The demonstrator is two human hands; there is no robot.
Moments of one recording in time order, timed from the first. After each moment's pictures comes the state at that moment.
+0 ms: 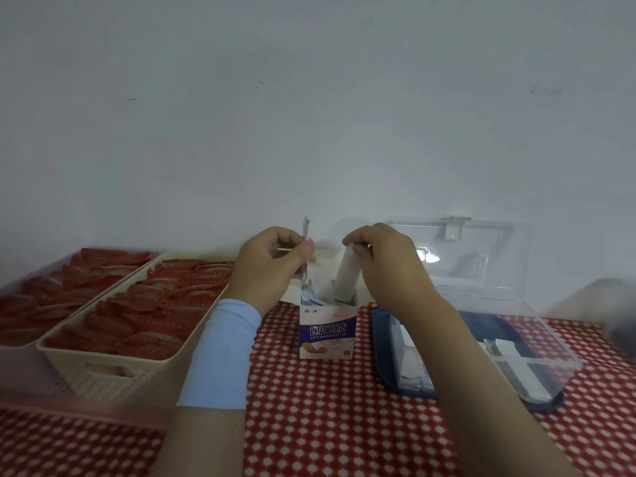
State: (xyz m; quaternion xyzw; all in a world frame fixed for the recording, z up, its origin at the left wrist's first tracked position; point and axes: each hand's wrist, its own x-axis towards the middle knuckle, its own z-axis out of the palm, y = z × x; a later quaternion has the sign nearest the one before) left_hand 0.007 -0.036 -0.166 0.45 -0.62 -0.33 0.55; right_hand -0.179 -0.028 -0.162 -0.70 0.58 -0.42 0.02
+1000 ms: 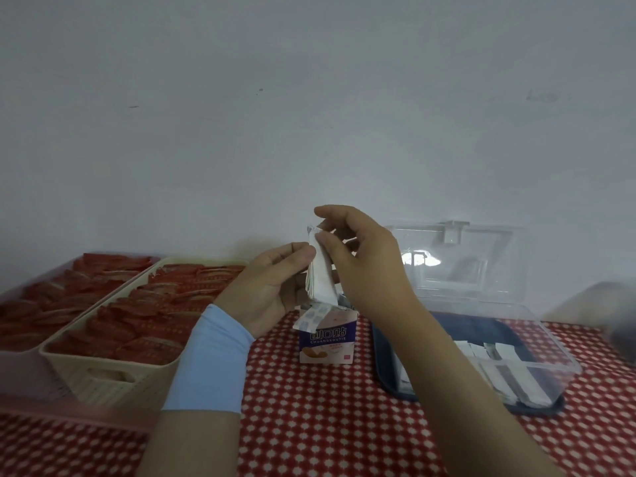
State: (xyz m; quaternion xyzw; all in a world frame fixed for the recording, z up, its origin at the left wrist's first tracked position) left_hand 0.009 -0.020 -0.159 0.24 -0.53 -0.66 0.48; right_hand -0.141 0.001 -0.144 -0.67 0.41 -0.59 0.19
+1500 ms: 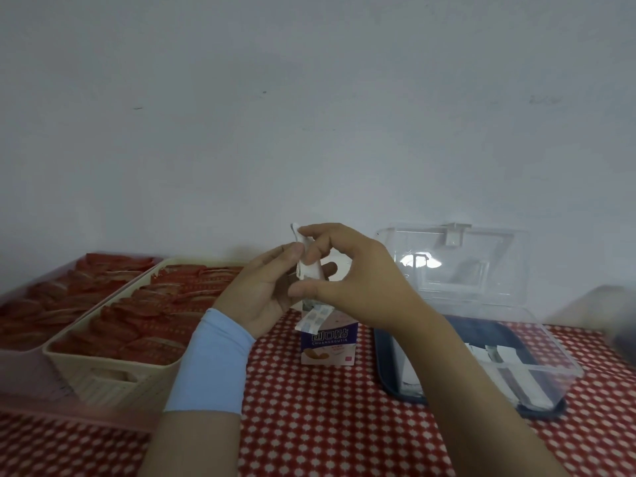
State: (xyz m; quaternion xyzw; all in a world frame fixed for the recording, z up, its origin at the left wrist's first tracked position) left_hand 0.014 -0.020 -0.161 0.22 -0.47 -0.69 0.51; right_hand -0.147 0.008 -0.145 -0.76 0.40 -0.48 0.19
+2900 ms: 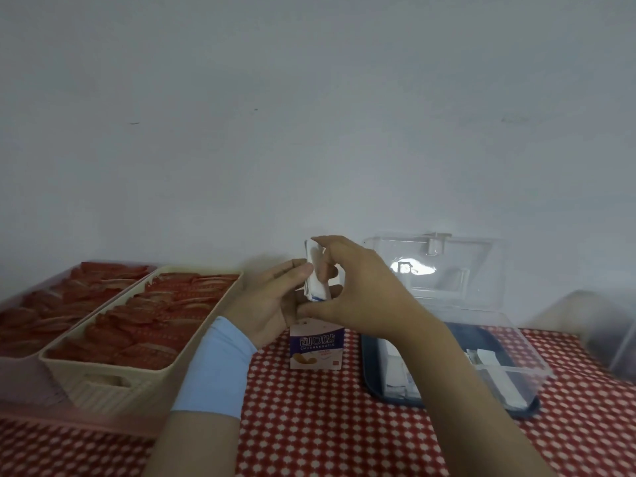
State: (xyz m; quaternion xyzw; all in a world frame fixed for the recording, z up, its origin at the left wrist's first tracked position) left_hand -0.001 -0.017 -0.165 0.24 -0.51 -0.69 0.46; right_hand -0.167 0.011 -0.144 -0.80 0.45 -0.38 0.04
